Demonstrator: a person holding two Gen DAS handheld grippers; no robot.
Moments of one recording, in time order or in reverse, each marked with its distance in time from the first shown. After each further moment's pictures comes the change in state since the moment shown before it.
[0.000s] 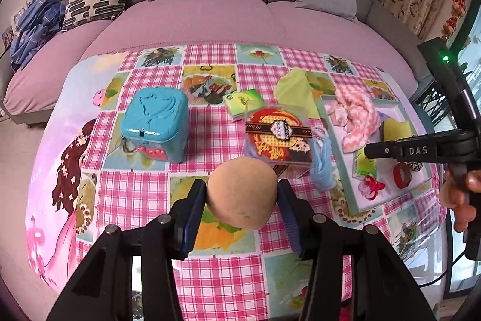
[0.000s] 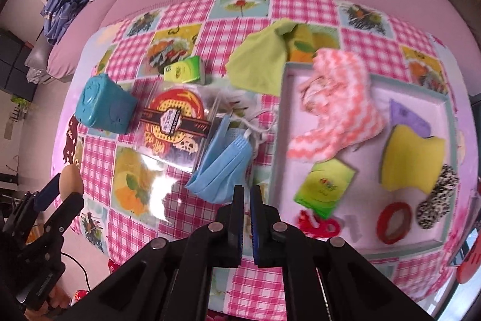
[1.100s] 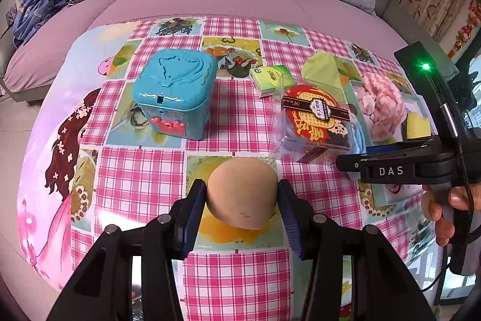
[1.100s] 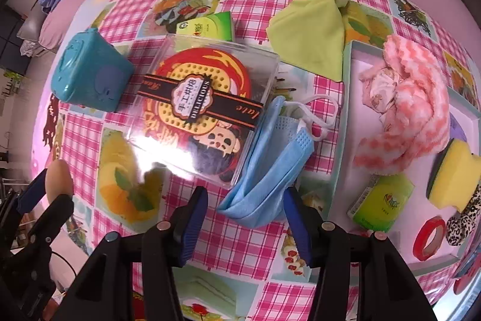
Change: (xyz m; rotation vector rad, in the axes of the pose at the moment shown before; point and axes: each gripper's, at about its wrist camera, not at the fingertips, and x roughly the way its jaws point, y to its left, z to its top) left arm 0.034 0.035 -0.012 -0.067 0.075 0.007; right arm 0.075 0.055 0.012 -0.073 0.101 -0.059
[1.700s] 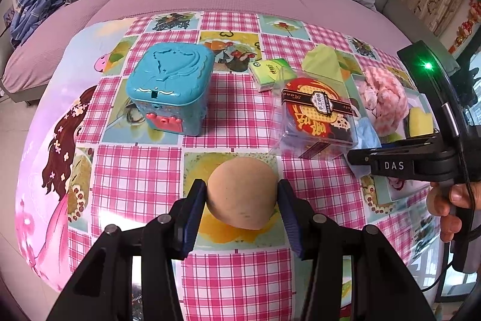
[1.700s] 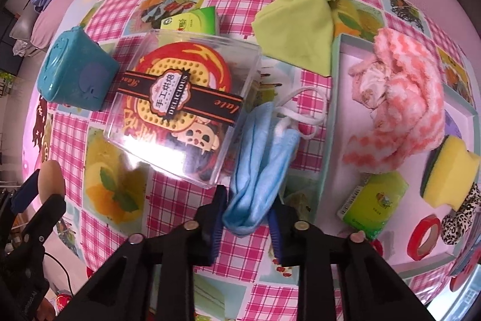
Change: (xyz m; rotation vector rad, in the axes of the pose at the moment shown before) left arm 0.006 -0.003 0.000 0.016 0.018 -0.001; right arm 0.008 -0.011 -0.004 0.010 0.007 -0.037
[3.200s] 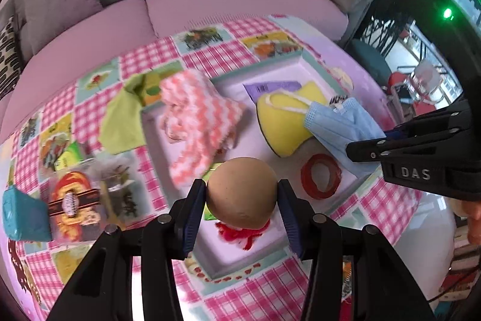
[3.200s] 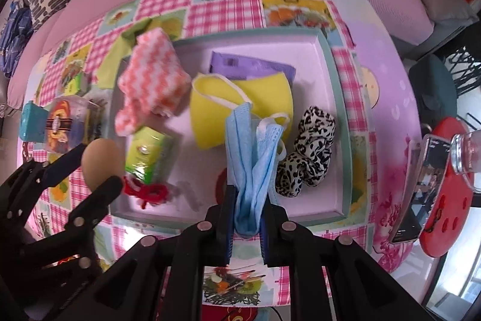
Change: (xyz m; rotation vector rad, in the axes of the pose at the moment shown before) left arm 0.045 -0.278 0.033 0.433 0.018 -0.152; right arm -0.077 -0.235 -0.081 0.251 -0.048 -0.054
